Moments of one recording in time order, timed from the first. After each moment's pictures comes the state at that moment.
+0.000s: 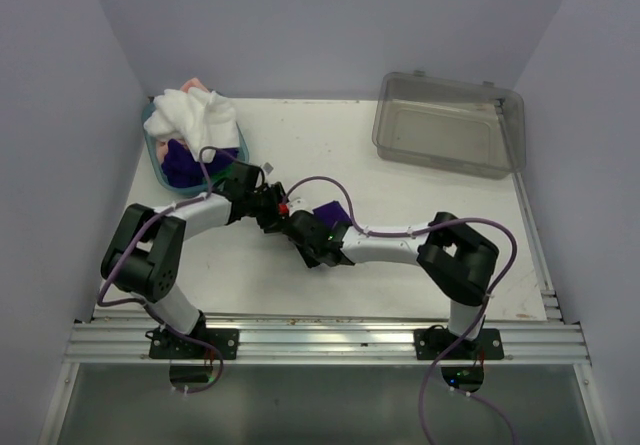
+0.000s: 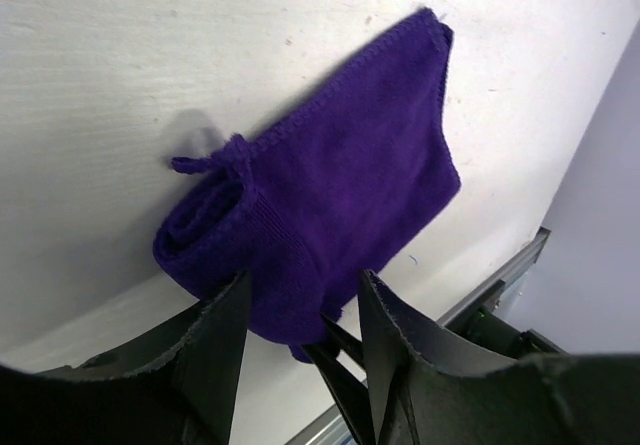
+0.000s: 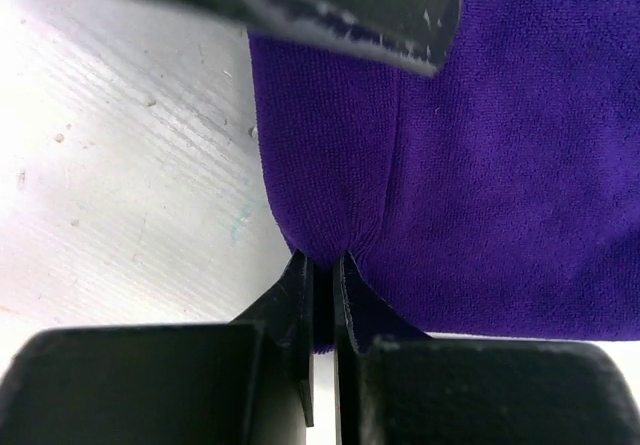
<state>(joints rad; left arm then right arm) -0.35 1.66 0.85 -0.15 0.48 -0.78 1.07 1.86 1.14 -0.31 0.31 0.41</state>
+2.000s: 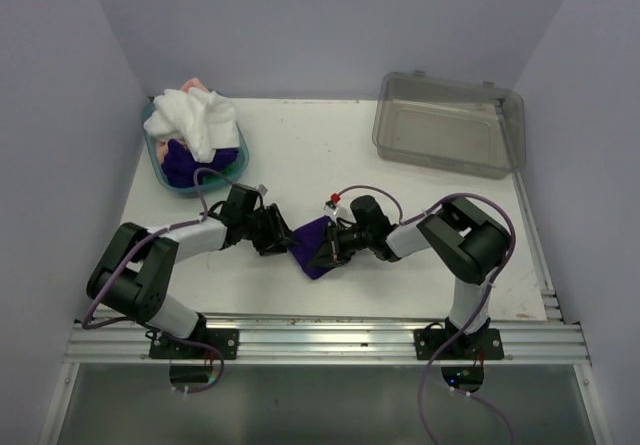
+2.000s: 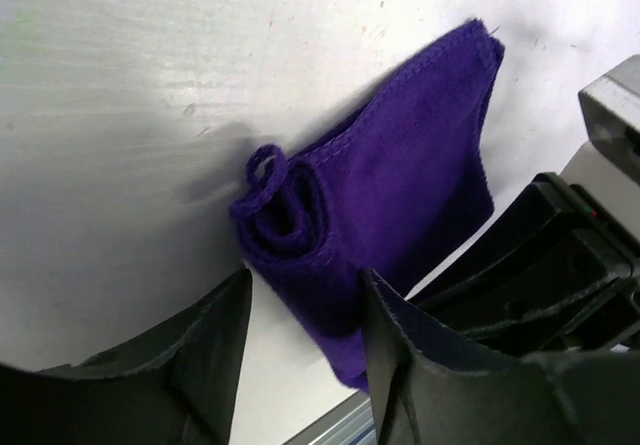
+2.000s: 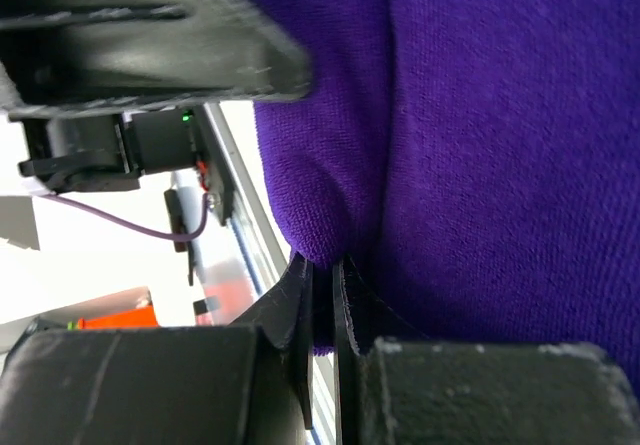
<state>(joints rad) -0.40 1.50 0.62 -0.09 0.41 -0.86 0.69 1.88 0.68 0.54 -0.79 0.86</state>
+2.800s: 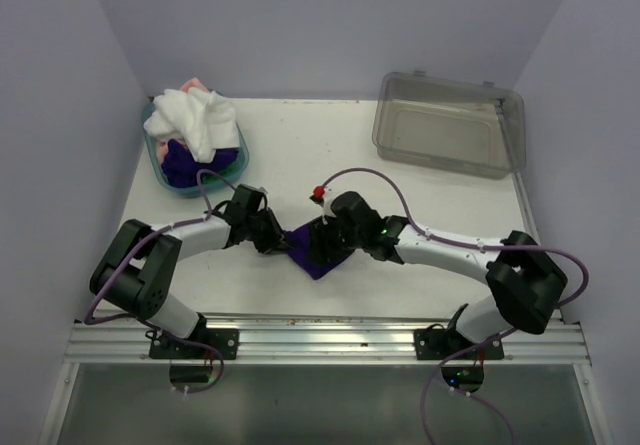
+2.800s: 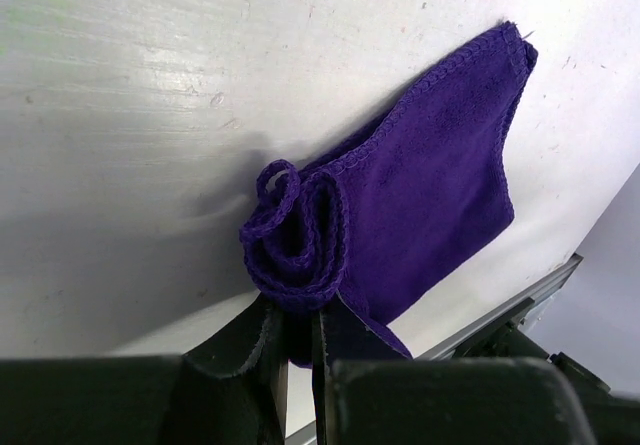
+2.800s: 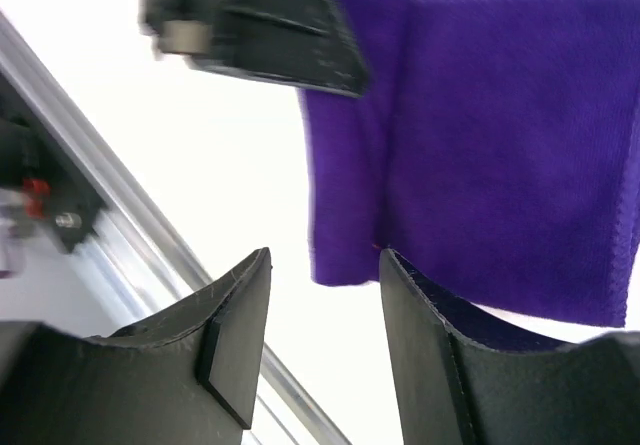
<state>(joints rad) -0.43 1.54 0.65 -0.11 0.36 -0.92 0.84 1.50 0.83 -0.09 -0.27 0.48</state>
